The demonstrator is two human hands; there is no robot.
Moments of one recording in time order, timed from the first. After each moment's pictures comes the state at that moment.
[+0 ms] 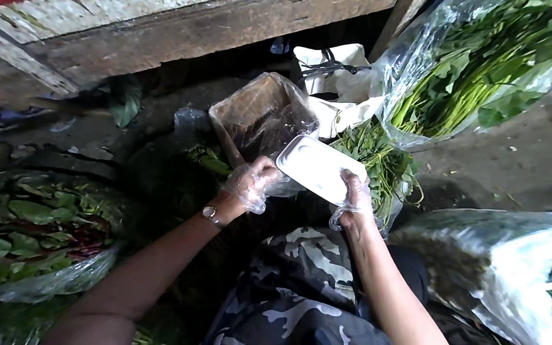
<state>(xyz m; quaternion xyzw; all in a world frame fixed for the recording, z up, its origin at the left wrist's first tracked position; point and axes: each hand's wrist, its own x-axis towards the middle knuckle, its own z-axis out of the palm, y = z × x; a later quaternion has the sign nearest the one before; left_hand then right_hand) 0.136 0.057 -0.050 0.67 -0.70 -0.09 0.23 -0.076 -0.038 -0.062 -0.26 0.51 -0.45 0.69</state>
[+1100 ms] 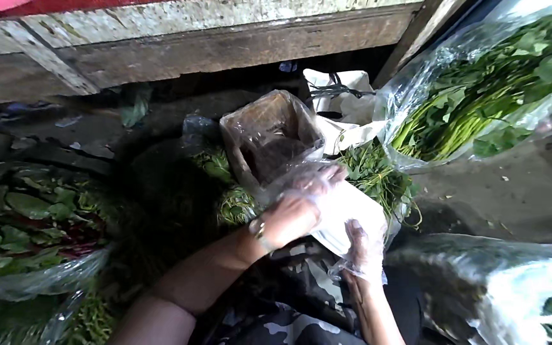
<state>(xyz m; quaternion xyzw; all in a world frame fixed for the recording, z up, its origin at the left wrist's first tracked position) 0.056 0.026 0.027 0.65 -0.71 -0.24 0.17 -0.097 0.022 -0.053 -0.38 0.49 -0.50 0.60</state>
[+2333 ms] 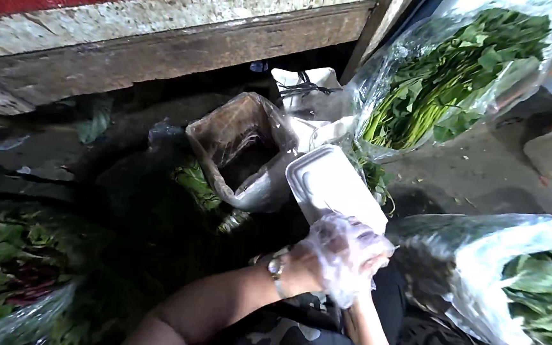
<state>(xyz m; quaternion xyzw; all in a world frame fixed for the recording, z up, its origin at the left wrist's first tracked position) -0.020 0.029 0.006 0.40 -0.77 -0.12 0.48 -0.127 0.036 -0.053 -0.30 0.42 -0.54 0.66</state>
